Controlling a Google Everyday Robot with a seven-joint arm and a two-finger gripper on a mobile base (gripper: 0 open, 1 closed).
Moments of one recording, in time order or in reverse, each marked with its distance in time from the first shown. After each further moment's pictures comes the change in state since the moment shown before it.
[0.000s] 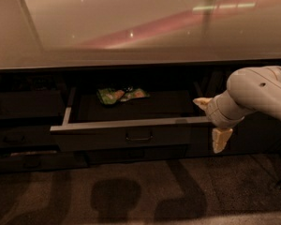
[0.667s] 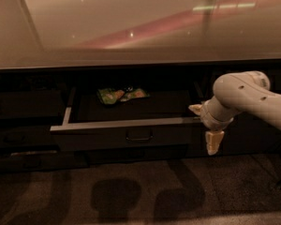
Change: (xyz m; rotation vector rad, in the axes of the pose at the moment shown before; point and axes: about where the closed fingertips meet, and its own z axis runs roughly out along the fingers) arm 0.008 -0.001 0.057 -0.091 0.002 0.029
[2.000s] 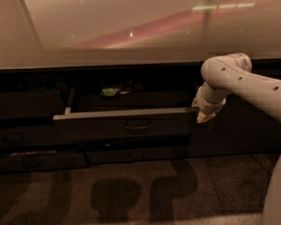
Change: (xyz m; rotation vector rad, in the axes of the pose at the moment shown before) arm 0.029 -0.051 0.017 -0.071 0.085 0.066
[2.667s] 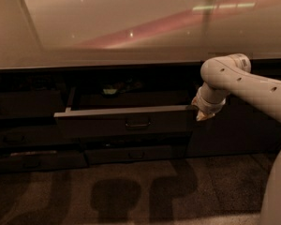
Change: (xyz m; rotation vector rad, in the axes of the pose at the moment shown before) arm 0.001 -0.004 0.002 0.007 0.006 0.002
